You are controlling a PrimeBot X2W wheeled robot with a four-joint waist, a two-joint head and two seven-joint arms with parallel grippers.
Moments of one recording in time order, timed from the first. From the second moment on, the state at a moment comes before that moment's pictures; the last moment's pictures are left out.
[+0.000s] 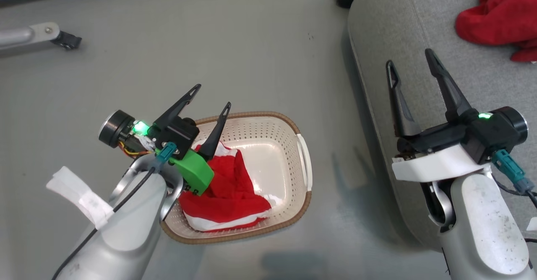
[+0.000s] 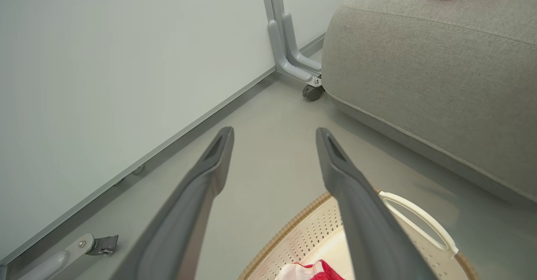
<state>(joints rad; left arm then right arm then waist) -0.59 0.22 -0.53 0.55 -0.11 -0.13 -0.26 -0.34 -0.05 0.07 -0.01 0.08 0.13 -0.26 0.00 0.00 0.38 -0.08</state>
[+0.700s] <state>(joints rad) -0.95 0.30 -1.08 1.03 -0.25 -0.13 -0.25 -0.51 -0.05 0.13 -0.08 0.10 0.13 -0.26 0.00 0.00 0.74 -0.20</state>
